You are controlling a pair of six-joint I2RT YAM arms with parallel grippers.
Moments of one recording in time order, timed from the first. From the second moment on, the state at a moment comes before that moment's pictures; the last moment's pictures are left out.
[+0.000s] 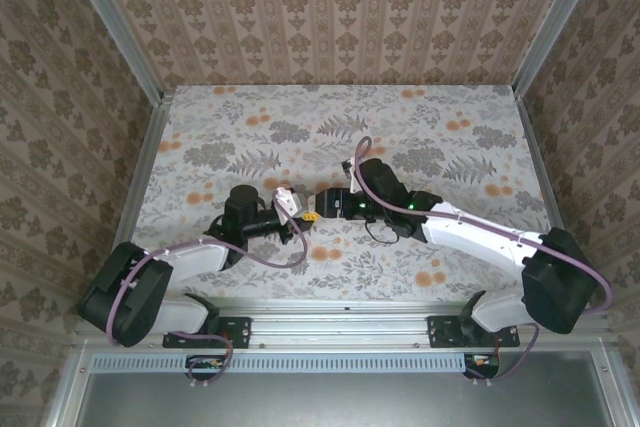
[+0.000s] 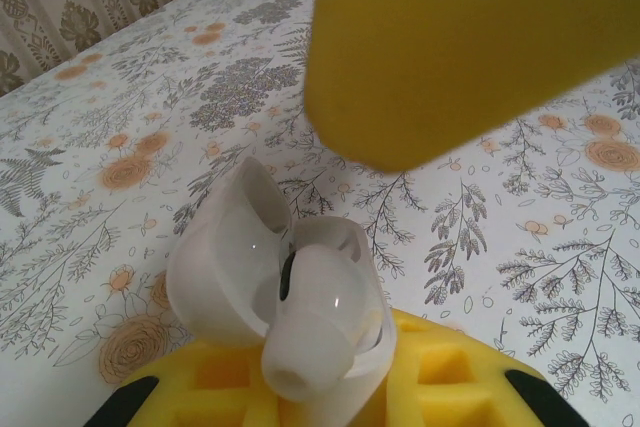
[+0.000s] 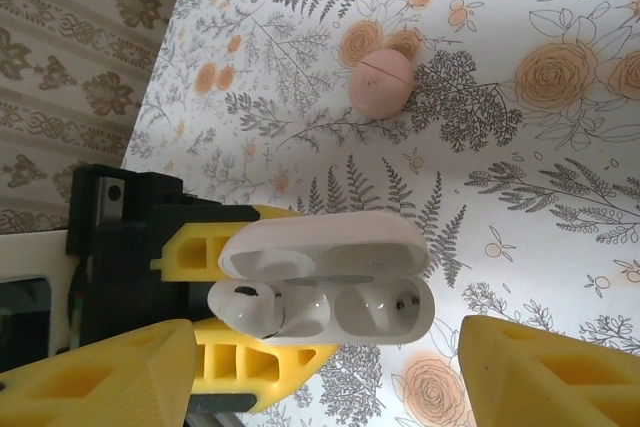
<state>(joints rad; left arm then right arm) -0.57 1.31 0.37 0.60 0.67 0.32 0.77 1.40 0.92 -0.16 -0.16 0.73</state>
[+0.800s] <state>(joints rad) -0.57 1.30 0.37 0.59 0.65 0.31 0.77 1.44 0.94 -0.16 -0.12 0.75</state>
